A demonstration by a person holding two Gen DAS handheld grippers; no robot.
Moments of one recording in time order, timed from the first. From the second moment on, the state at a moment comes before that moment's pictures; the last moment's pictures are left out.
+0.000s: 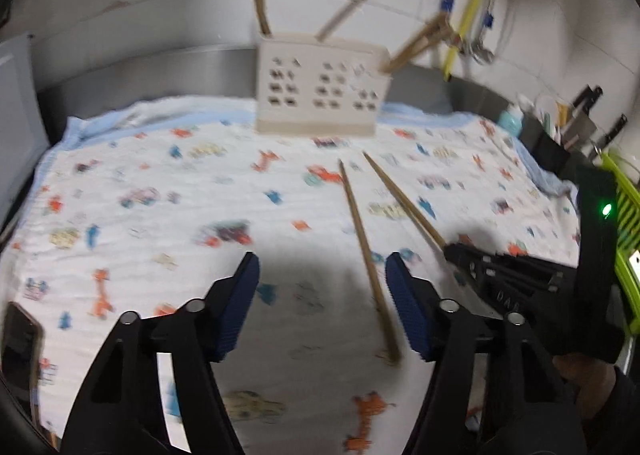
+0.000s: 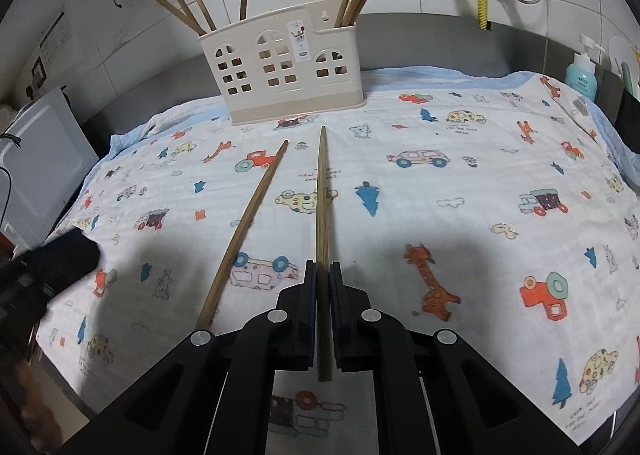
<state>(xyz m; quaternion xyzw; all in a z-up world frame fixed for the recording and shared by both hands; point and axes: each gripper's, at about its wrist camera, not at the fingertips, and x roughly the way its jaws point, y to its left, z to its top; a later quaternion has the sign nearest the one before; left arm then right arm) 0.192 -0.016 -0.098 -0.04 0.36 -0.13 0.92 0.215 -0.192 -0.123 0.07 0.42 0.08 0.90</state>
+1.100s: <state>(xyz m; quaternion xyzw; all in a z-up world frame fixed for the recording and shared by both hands) 0.224 -0.073 -0.147 -0.01 0.44 -0.13 0.89 0.207 -0.215 -0.120 0.07 0.41 0.11 0.90</state>
